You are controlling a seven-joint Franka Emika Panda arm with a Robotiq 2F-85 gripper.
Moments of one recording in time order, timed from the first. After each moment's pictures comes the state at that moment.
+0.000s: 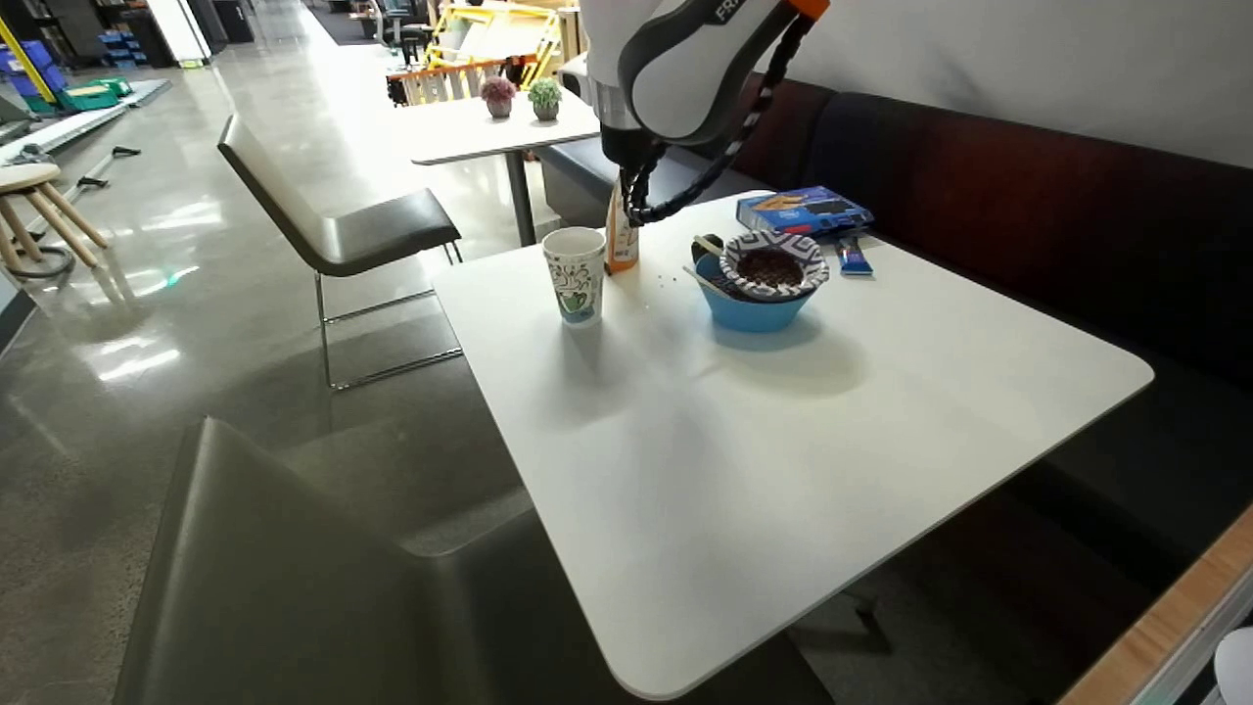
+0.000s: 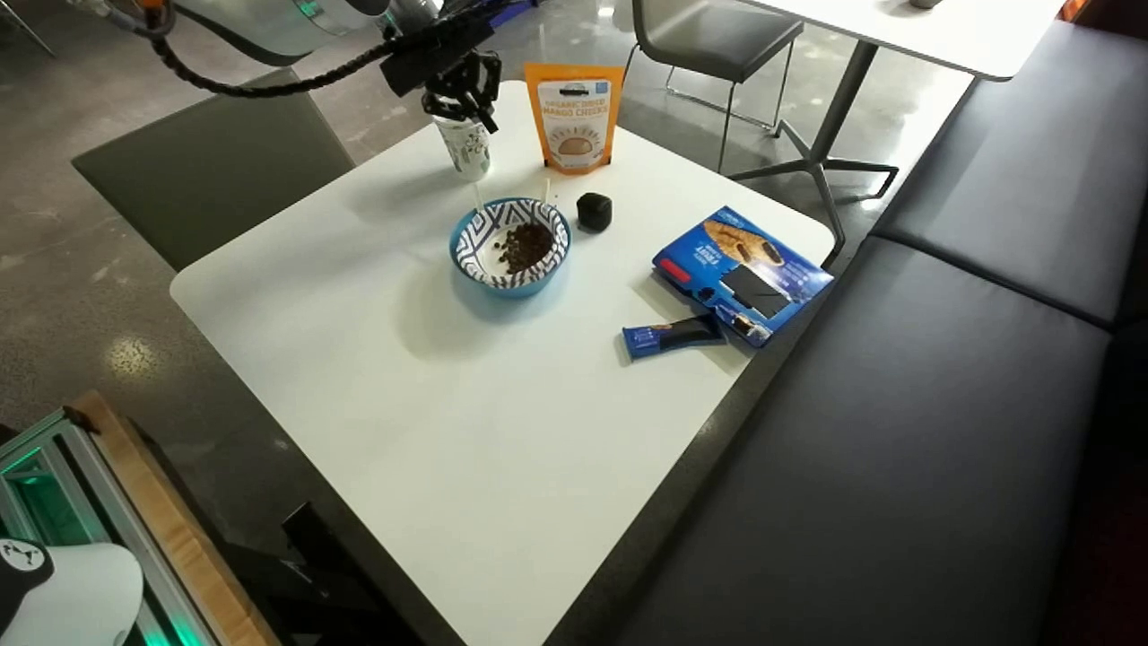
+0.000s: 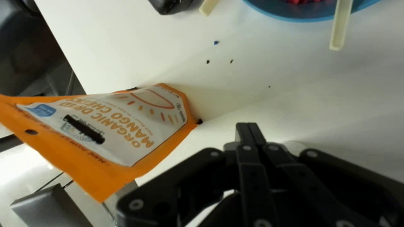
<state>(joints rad) 0.15 0.53 0.07 -1.78 -0.58 2.55 -0.42</state>
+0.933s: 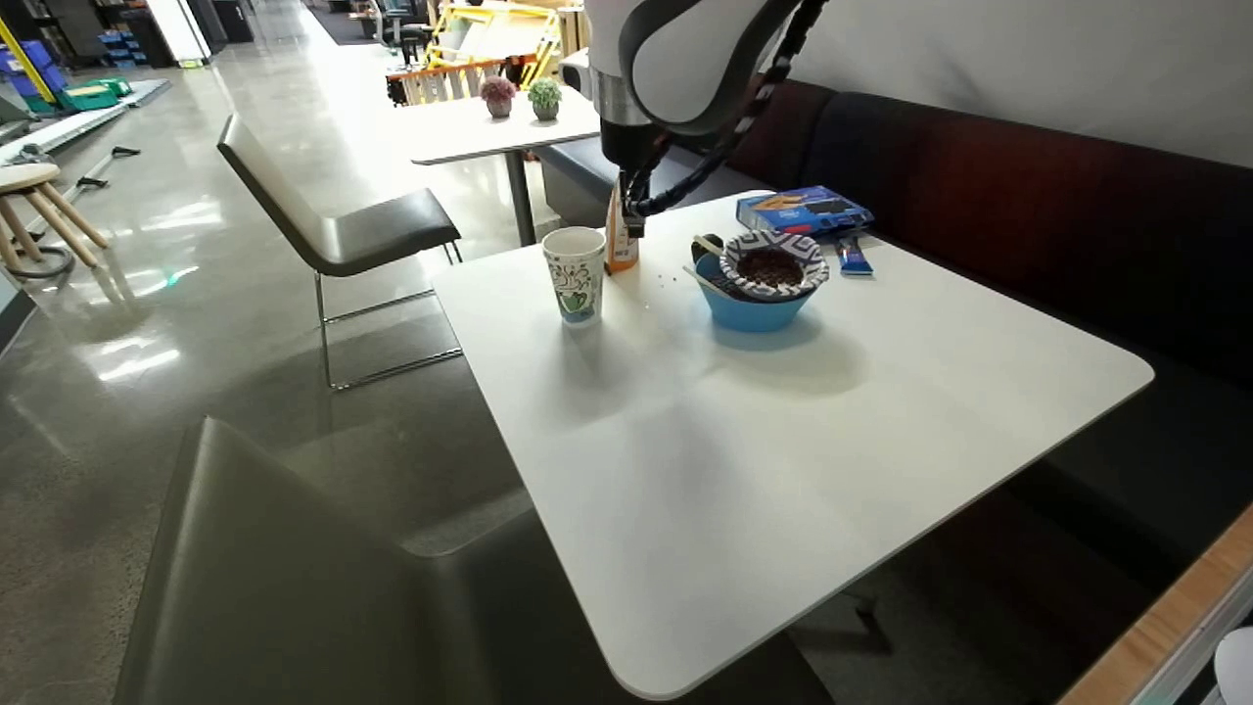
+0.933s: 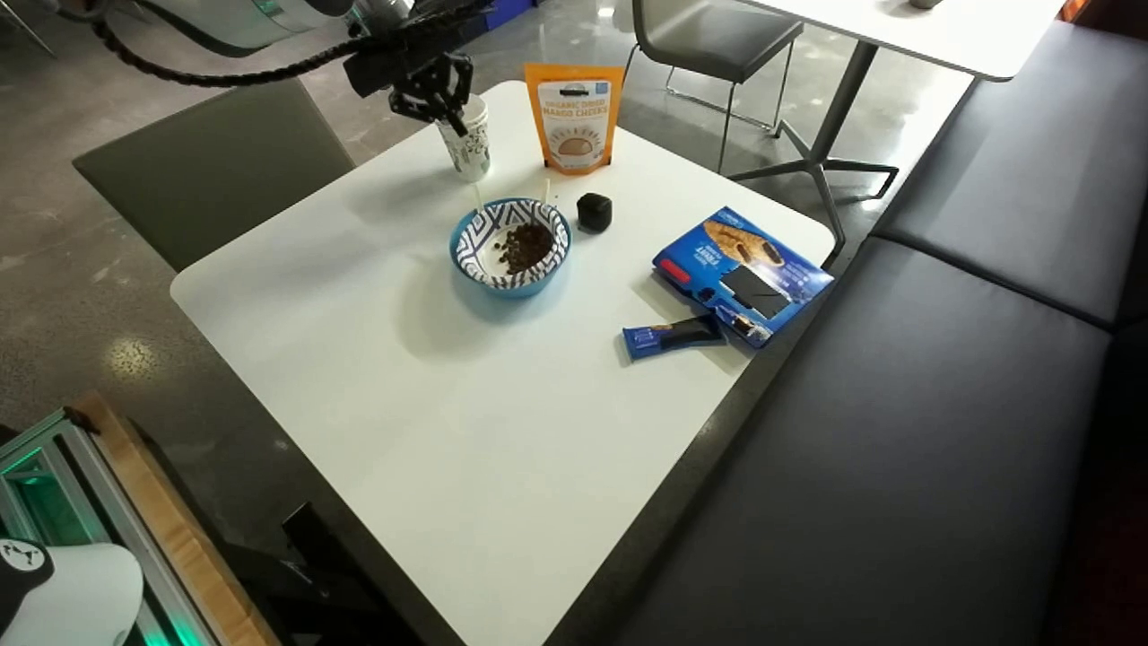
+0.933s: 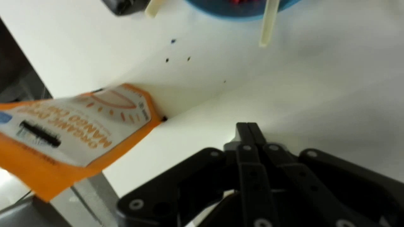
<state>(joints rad) 0.15 0.44 0.11 -1.89 -0.49 2.52 -0.43</state>
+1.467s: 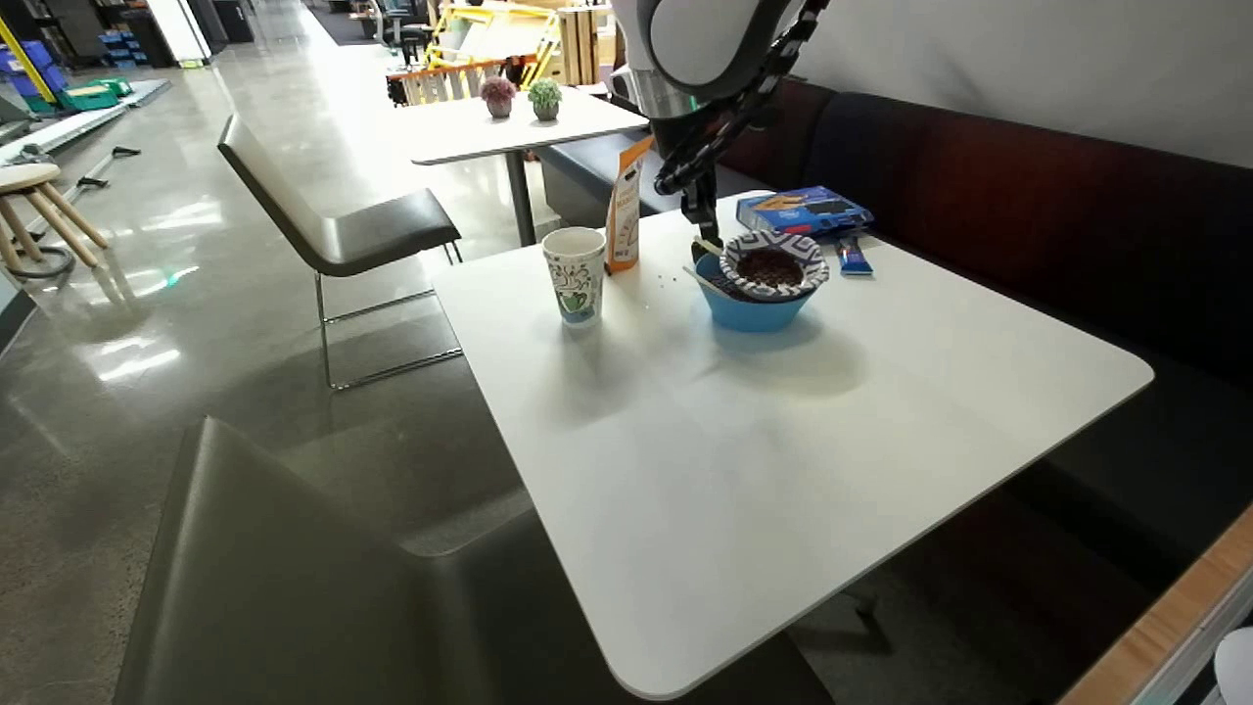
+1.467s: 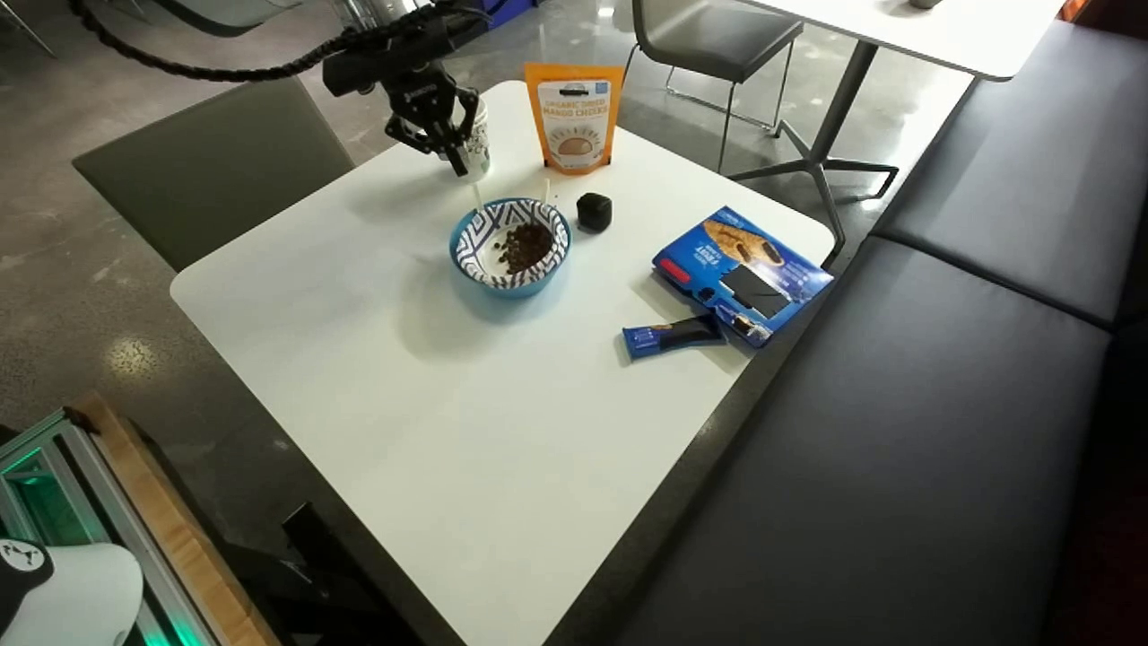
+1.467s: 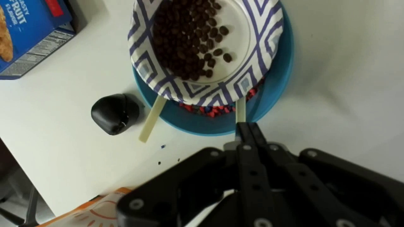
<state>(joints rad) 0.15 0.38 0.08 -1.92 -0.48 2.23 -0.34</state>
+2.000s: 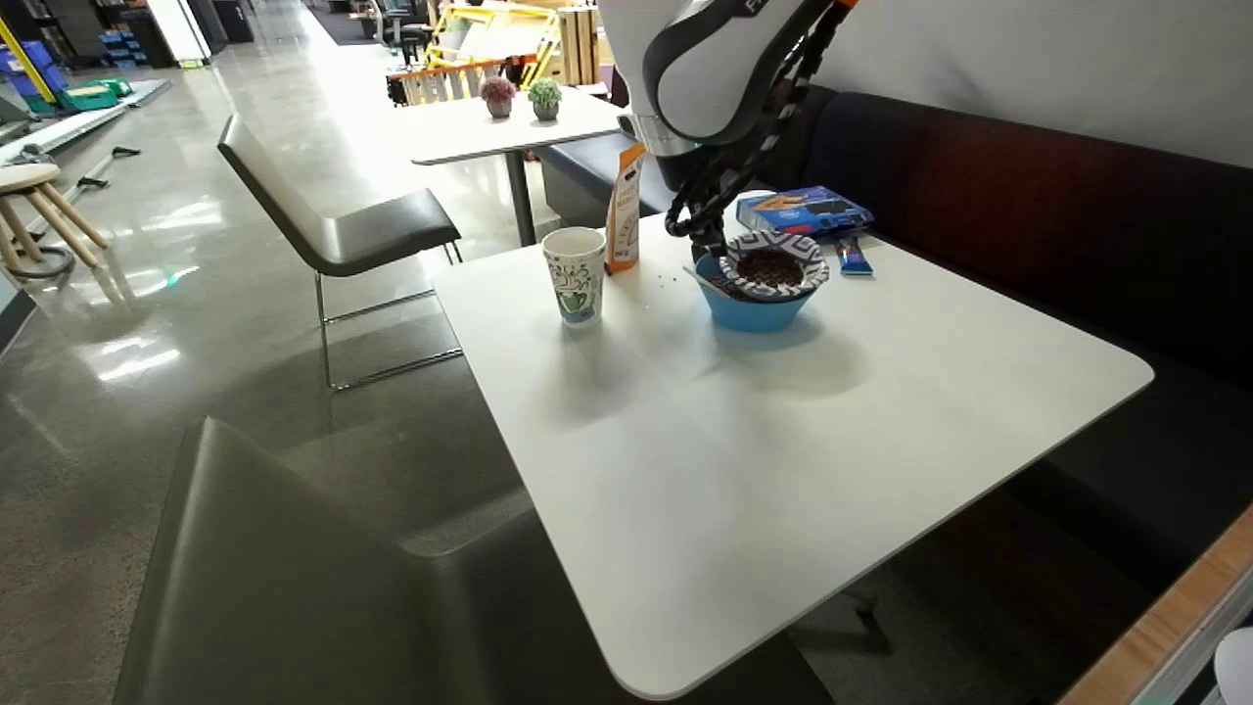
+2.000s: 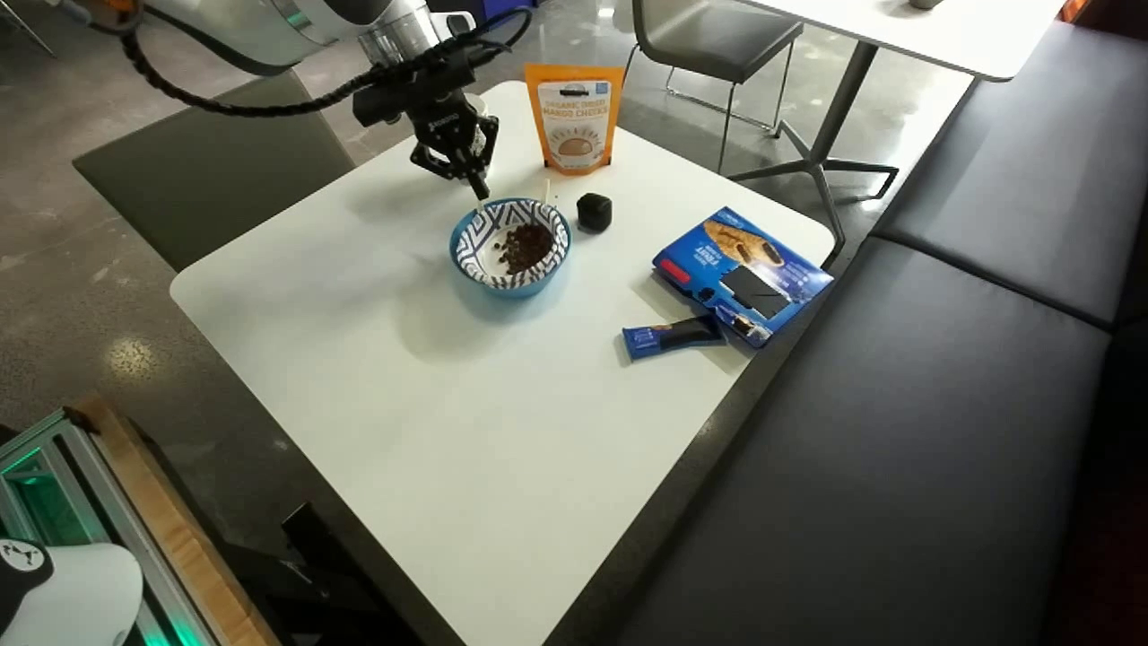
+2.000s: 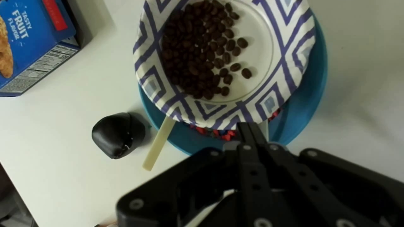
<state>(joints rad) 0.15 0.47 0.05 -1.87 -0.57 2.23 -0.29</state>
